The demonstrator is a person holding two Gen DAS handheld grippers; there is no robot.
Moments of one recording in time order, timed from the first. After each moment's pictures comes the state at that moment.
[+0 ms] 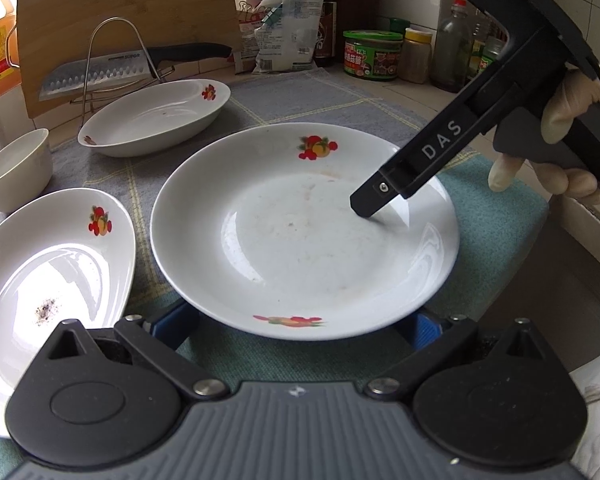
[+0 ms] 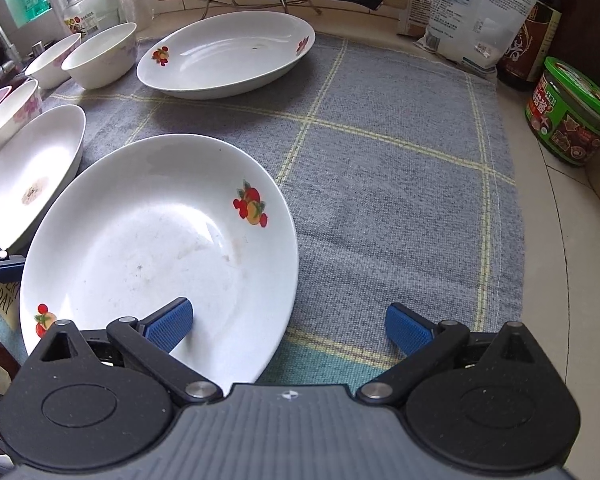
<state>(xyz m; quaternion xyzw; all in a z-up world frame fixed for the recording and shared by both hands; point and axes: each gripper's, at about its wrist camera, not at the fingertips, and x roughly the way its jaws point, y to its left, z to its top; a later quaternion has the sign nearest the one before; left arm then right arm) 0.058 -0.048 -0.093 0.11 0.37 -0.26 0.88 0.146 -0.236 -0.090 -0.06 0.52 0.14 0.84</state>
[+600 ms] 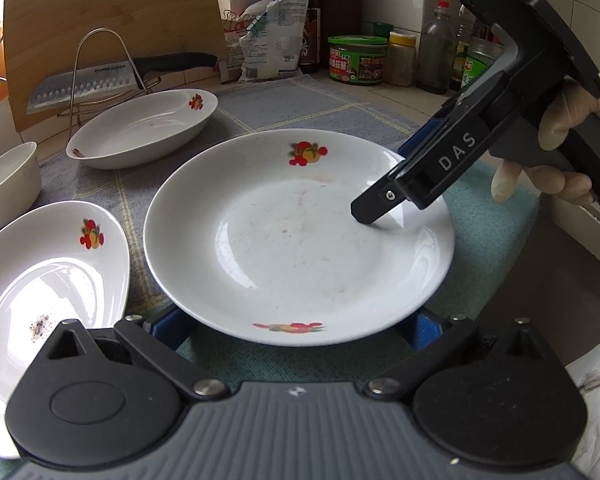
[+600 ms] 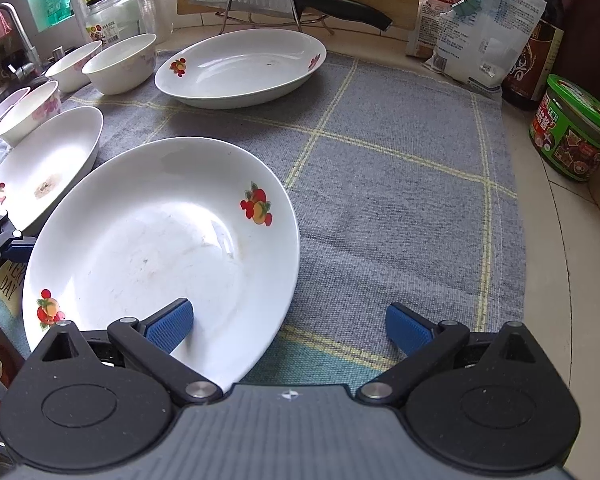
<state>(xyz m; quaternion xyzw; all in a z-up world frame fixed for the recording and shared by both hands) 0.059 -0.046 -0.095 0.12 0.36 -0.29 0.88 0.136 -0.242 -0.091 -0.07 0.49 0.17 0.85</state>
